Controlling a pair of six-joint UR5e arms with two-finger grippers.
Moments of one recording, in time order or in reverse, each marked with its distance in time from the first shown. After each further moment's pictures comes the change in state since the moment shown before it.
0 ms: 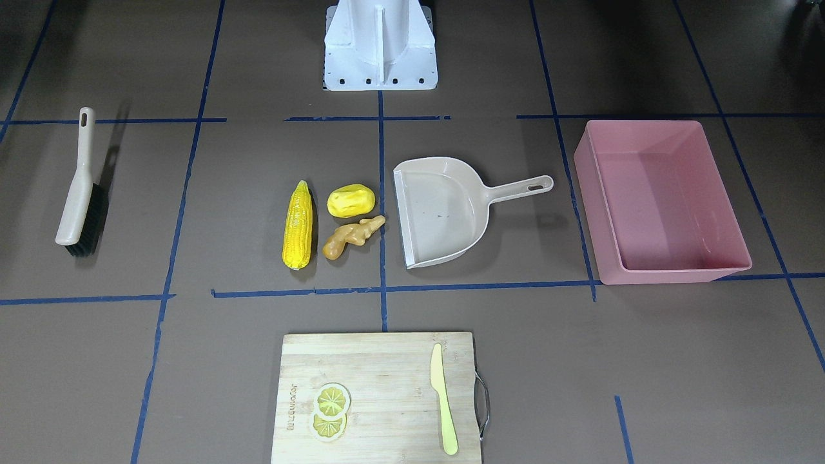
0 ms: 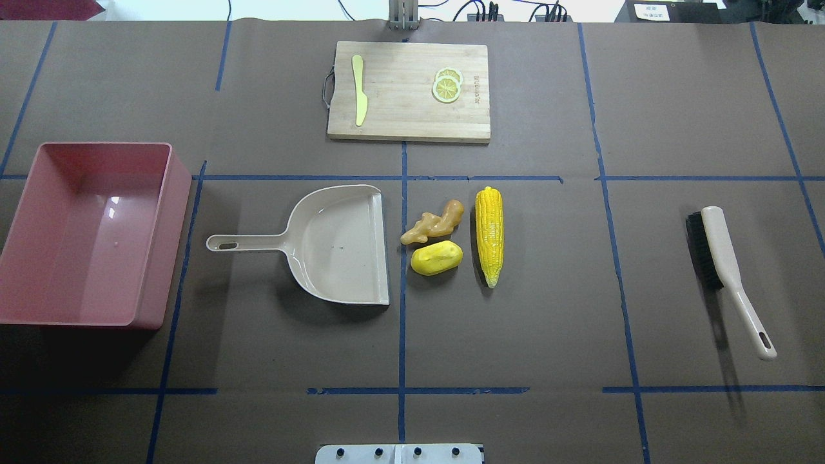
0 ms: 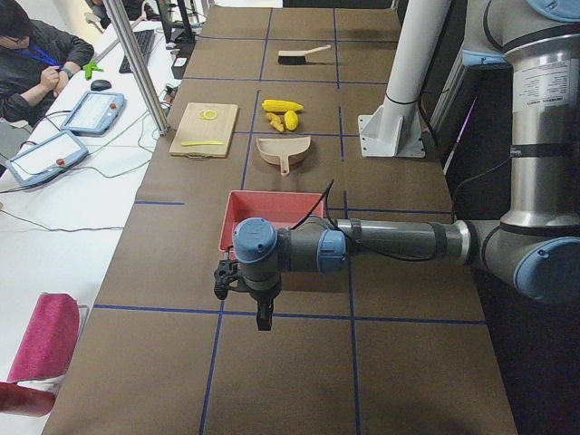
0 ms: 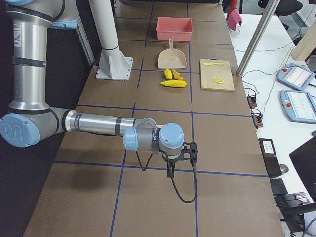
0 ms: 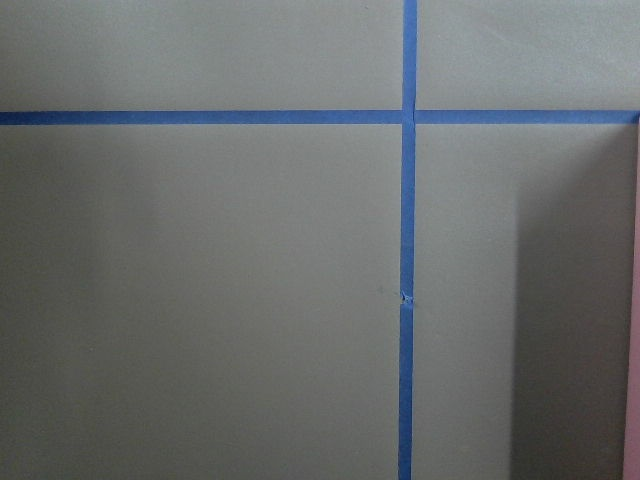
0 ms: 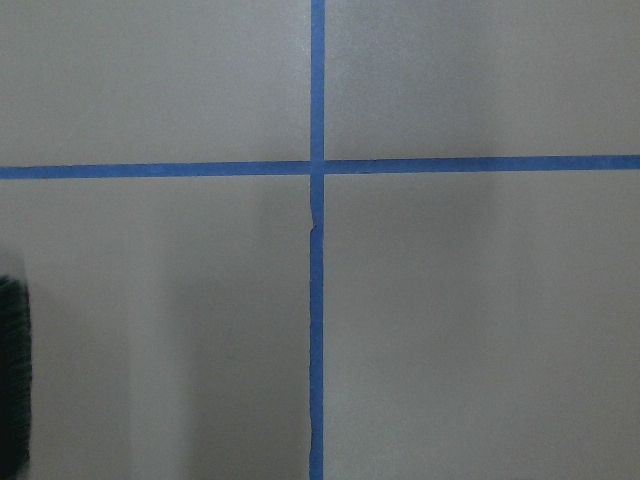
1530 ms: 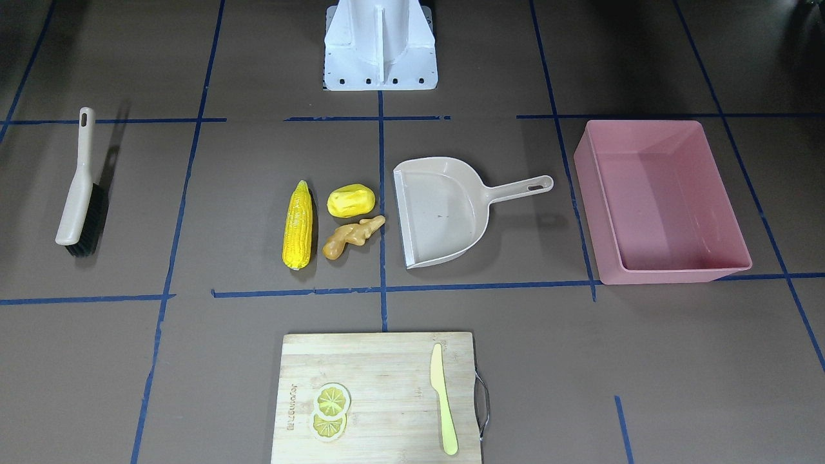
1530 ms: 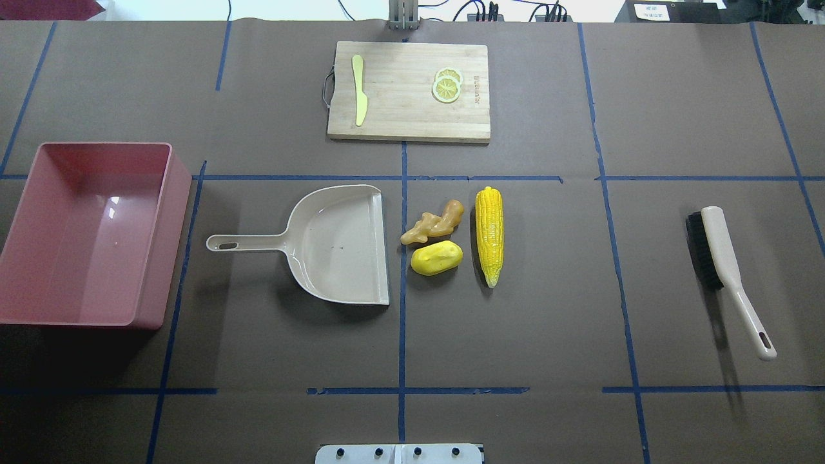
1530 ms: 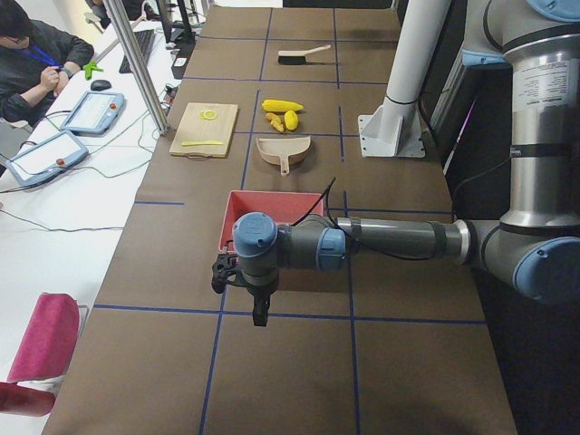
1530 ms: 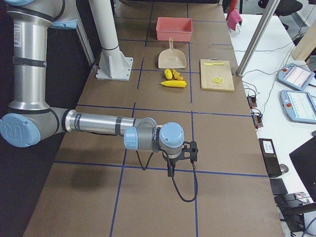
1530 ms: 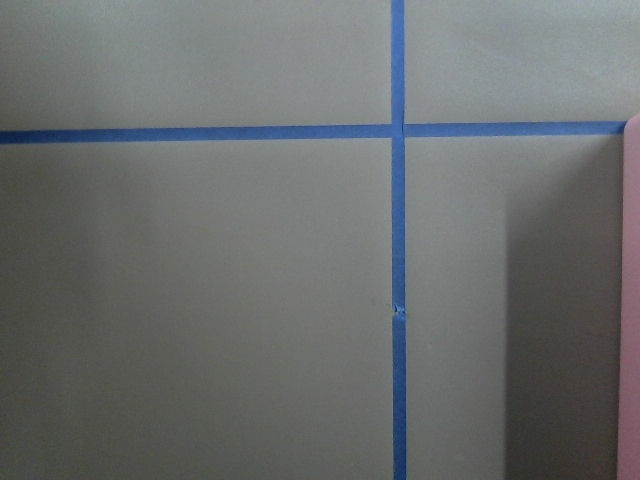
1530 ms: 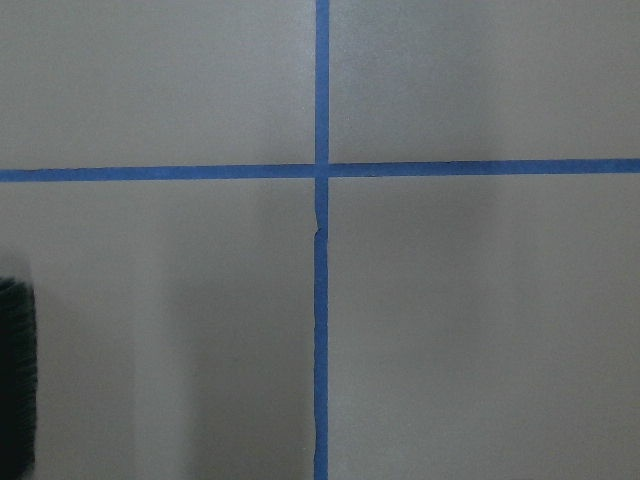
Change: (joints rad) left arm 0.002 -0.002 -0.015 -0.065 -0.003 -0.001; right arm -0.002 0.001 0.005 0.001 0.001 0.007
